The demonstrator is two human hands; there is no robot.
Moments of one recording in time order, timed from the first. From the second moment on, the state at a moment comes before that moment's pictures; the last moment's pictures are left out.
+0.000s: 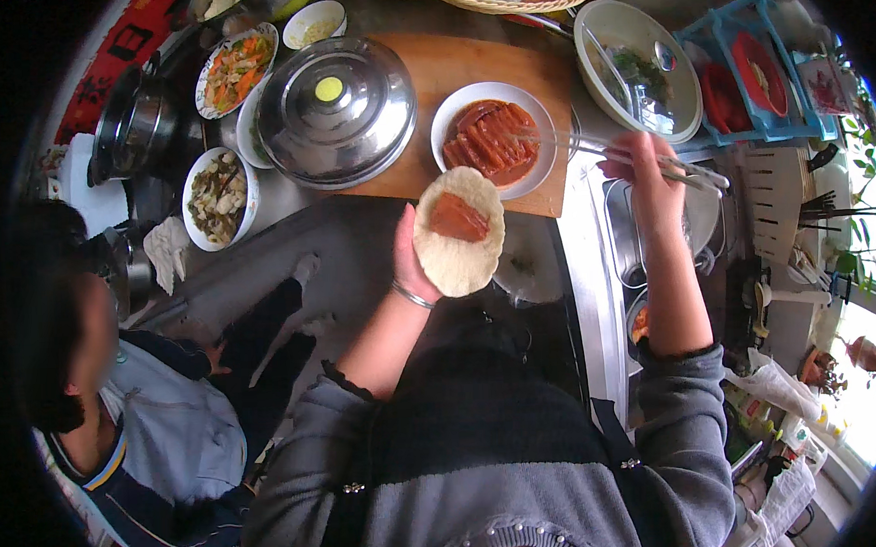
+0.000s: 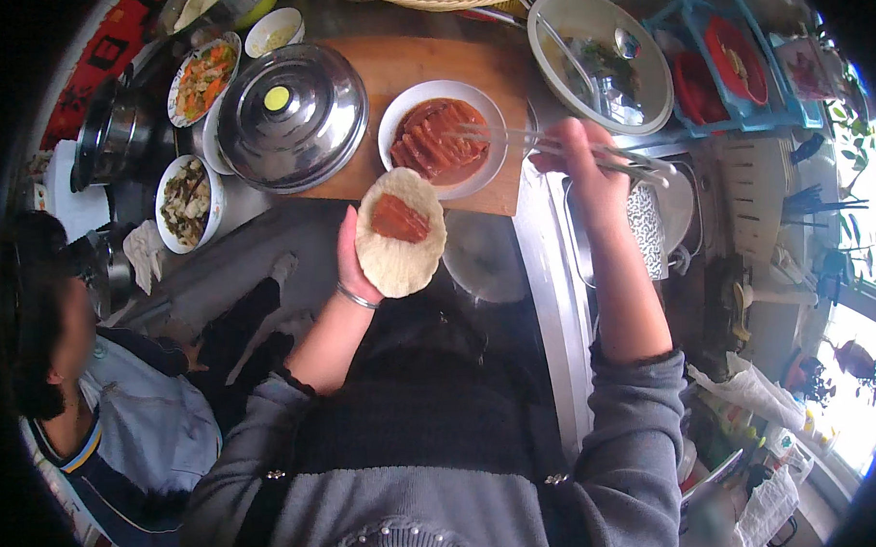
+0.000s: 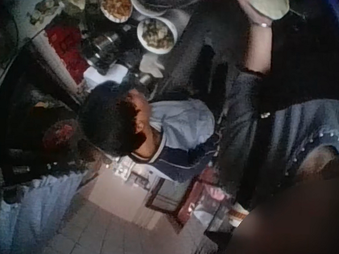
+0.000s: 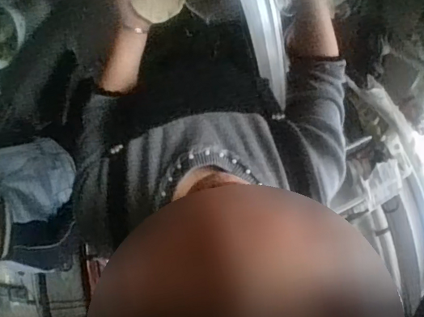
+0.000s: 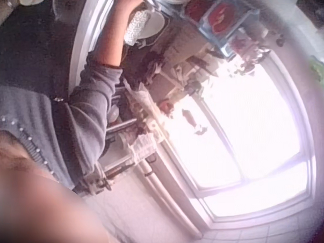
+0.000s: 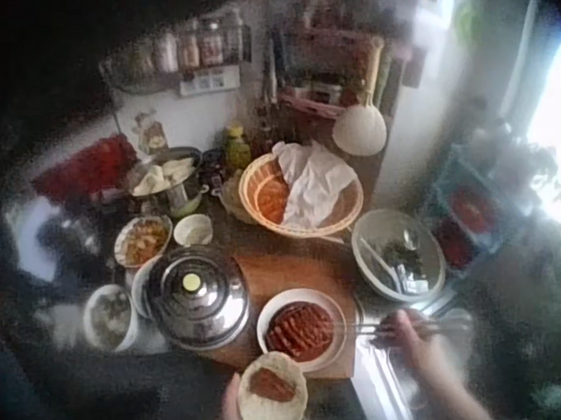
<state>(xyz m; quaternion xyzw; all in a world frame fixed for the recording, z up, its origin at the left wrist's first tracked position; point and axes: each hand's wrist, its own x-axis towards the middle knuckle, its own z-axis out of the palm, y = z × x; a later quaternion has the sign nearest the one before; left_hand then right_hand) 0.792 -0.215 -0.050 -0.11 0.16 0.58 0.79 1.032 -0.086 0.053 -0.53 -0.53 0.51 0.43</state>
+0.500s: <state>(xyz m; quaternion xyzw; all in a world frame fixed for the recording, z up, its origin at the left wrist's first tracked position) 0.762 -0.215 -0.041 -0.13 0.16 0.58 0.79 0.934 0.025 0.058 -0.50 -0.71 0.46 0.18</state>
